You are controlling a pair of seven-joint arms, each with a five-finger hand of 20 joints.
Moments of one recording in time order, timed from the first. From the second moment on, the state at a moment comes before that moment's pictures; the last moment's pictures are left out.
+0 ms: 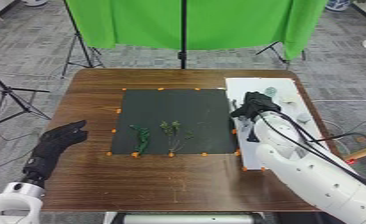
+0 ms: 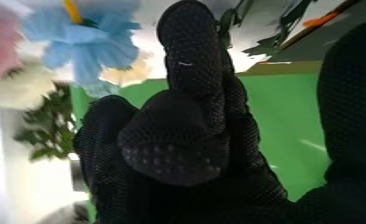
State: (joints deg) left arm 127.8 -60.4 -105.7 -117.0 68.0 1.3 2.6; right arm -65.4 -49.3 42.7 -93.9 -126.7 -3.8 41.9
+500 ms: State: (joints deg) left arm 127.8 -60.7 -105.7 -117.0 68.2 1.1 2.5; right arm -64.1 -52.5 40.9 -92.7 -124.8 -1.7 41.8
